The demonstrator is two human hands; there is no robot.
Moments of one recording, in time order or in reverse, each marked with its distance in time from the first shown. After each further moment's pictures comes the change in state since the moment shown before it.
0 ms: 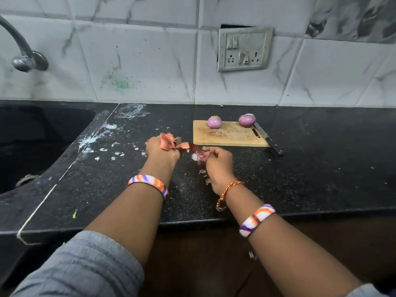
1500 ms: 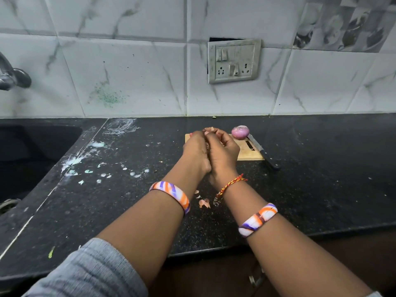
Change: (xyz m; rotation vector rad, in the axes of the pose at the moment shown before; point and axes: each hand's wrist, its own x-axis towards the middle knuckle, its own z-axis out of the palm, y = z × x) left_hand -0.012 -0.064 0.066 0.522 -0.284 -0.079; right_hand 0.044 -0.045 0.008 0.575 0.155 -0.190
